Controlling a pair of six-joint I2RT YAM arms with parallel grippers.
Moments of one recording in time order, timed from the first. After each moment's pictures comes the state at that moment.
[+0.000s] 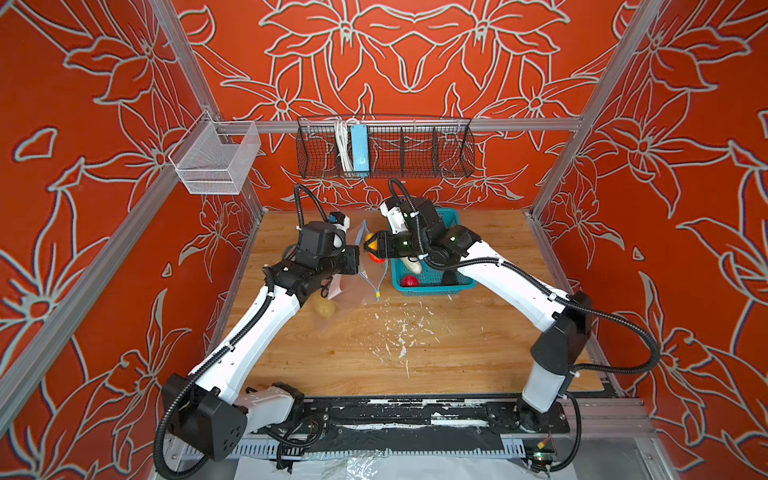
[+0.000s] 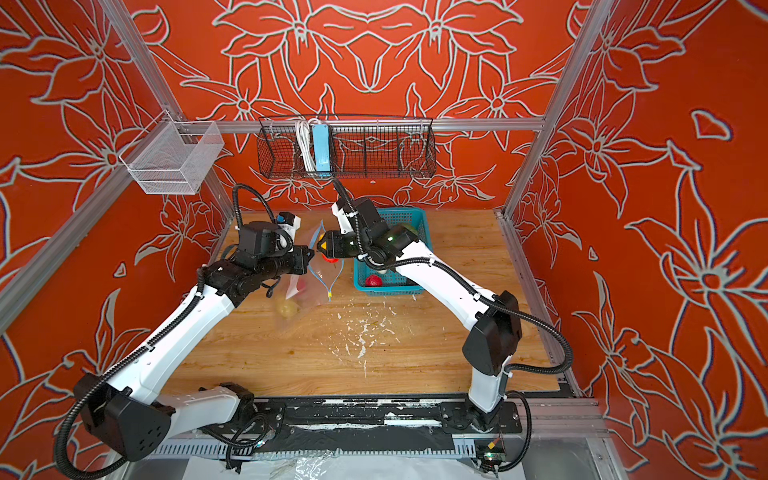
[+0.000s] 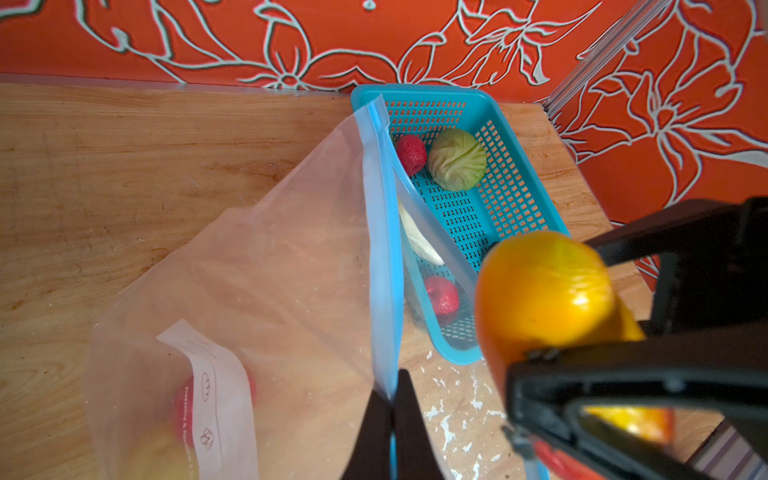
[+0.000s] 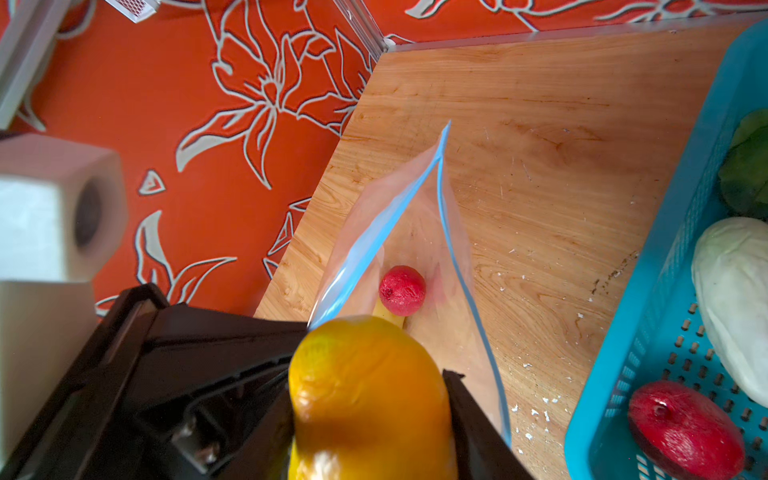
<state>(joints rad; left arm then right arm) -0.33 1.23 1.20 -0.57 0.13 -0.31 0.76 1.80 1.80 -0.58 -0.25 0.58</state>
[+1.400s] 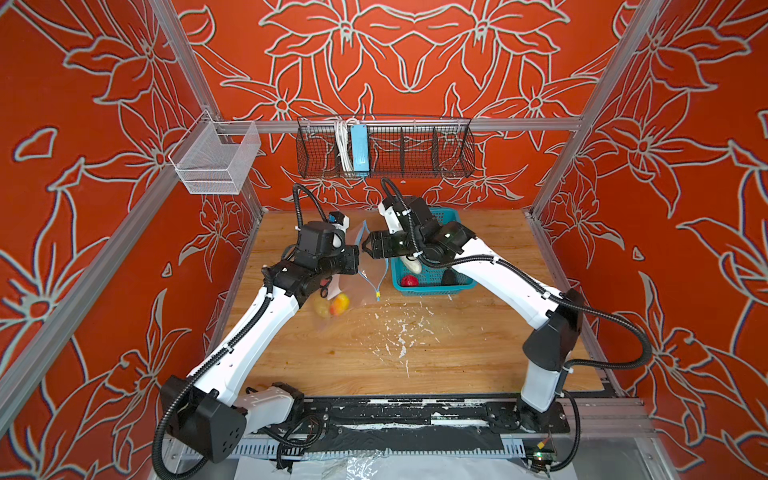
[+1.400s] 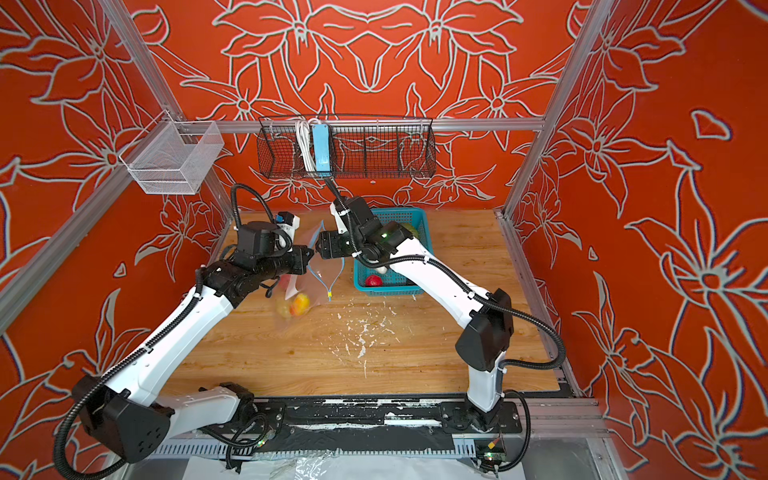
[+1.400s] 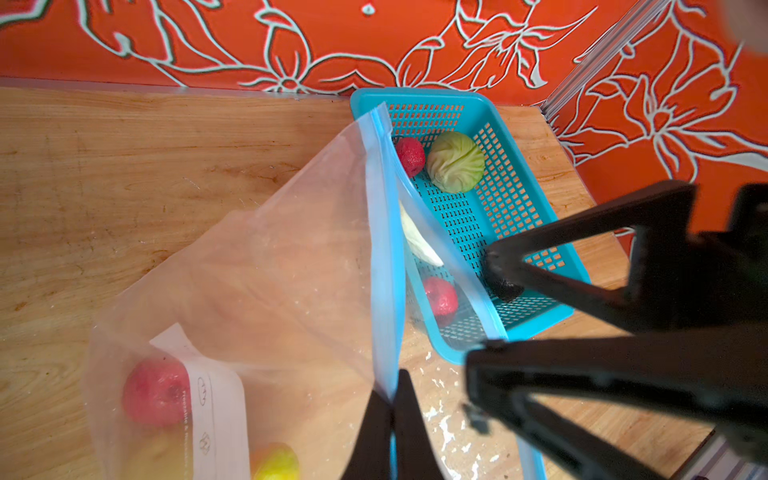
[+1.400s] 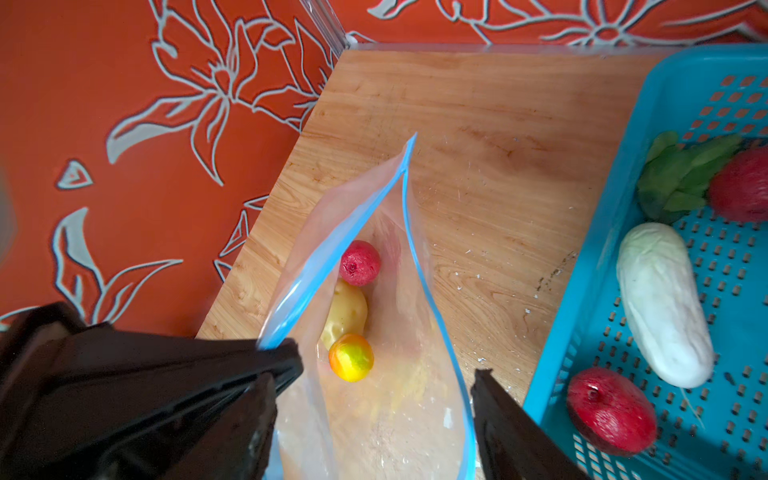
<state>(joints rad) -0.33 1.22 1.20 -0.57 0.13 -0.31 0.78 1.82 1.89 -0.70 -0.13 0.52</state>
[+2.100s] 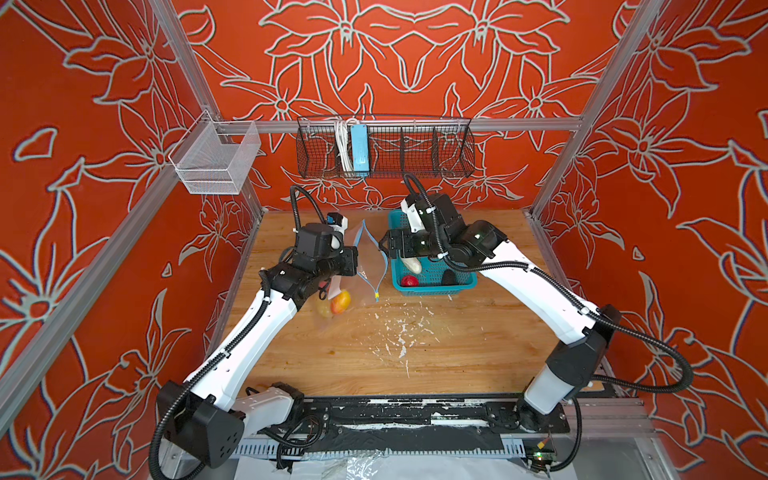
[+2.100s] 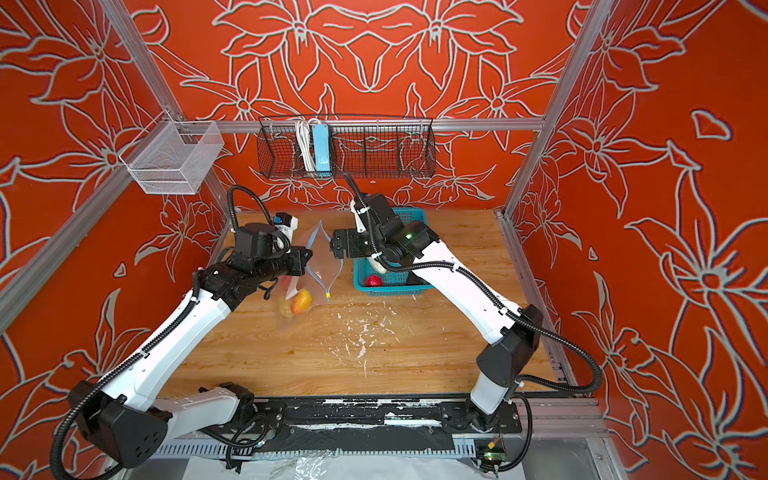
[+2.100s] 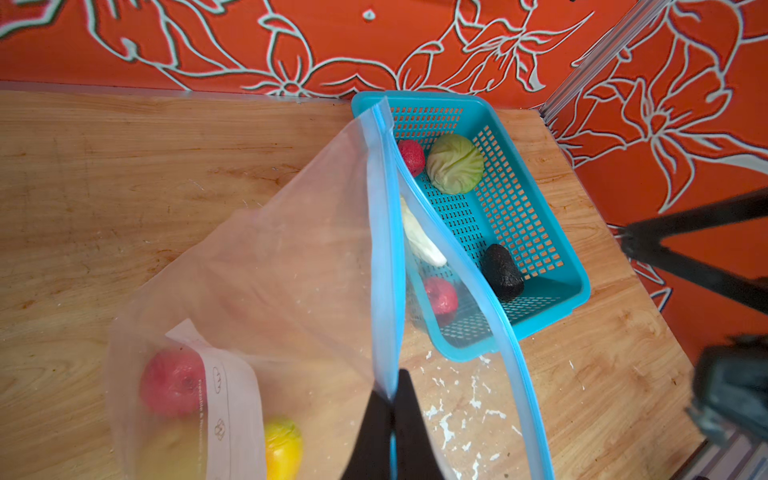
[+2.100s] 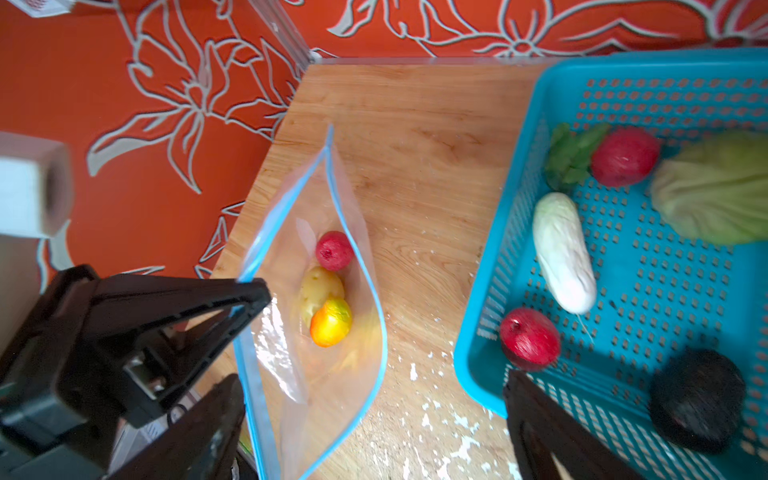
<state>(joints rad) -0.33 1.20 1.18 -0.56 0.12 -0.31 0.75 1.67 1.84 -0.85 -0.03 0.54</state>
